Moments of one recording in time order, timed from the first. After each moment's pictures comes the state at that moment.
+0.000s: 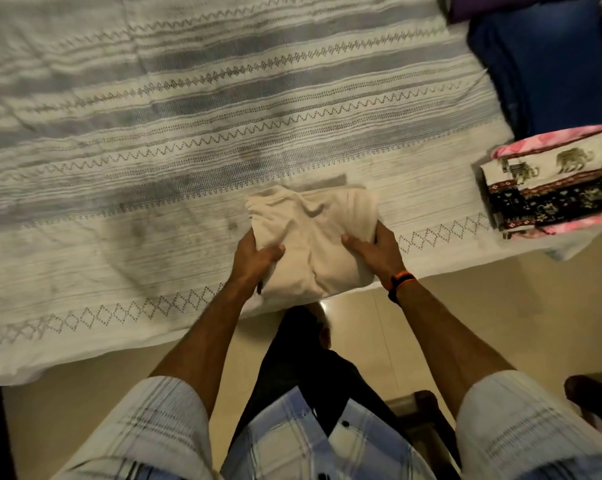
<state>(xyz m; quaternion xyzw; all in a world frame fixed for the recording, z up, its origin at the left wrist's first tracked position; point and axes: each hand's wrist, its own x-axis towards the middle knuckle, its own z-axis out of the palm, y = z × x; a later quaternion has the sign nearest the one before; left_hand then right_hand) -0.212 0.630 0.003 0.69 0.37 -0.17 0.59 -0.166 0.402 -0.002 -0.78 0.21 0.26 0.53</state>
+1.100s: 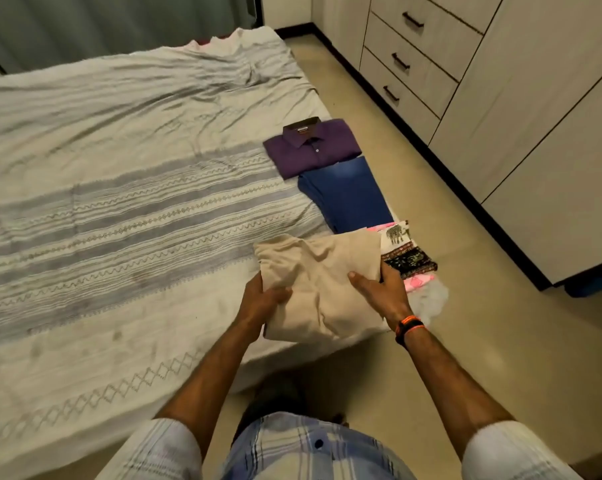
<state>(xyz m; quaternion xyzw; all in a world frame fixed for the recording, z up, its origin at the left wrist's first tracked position) -0.147 0.259 0.164 0.71 0.25 -0.14 0.64 -0.128 0.030 0.158 -0.78 0.18 0.10 0.59</state>
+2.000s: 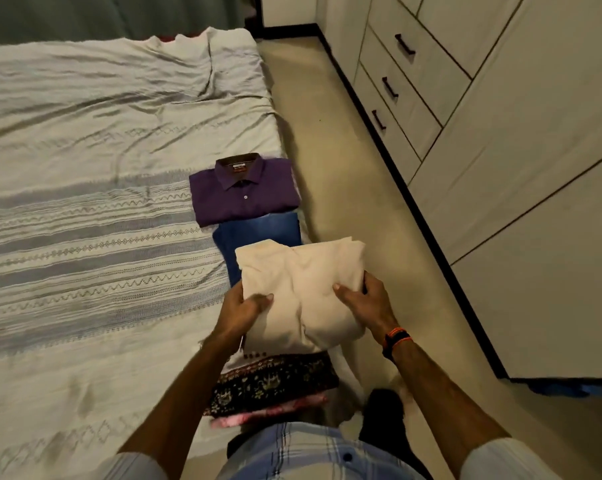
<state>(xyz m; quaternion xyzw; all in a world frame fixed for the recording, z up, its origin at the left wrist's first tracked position) 0.129 -0.002 0.140 0.68 0.33 -0.09 0.65 0.175 -0.230 0.141 -0.80 0.13 0.17 0.55</state>
